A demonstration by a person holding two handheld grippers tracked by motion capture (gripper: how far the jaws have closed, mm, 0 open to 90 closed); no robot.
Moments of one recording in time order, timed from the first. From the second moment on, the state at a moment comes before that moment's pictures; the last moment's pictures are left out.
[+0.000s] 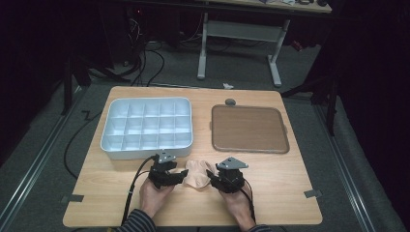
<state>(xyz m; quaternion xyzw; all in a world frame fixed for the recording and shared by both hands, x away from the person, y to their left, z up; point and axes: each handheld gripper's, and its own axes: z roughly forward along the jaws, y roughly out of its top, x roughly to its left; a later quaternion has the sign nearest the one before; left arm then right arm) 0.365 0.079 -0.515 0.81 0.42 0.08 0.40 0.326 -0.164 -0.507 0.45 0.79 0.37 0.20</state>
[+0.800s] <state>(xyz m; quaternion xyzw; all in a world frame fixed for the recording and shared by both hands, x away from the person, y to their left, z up) 0.387 0.072 -0.511 0.78 0.44 0.04 0.43 0.317 -0.128 -0.511 0.41 0.81 0.39 0.16</state>
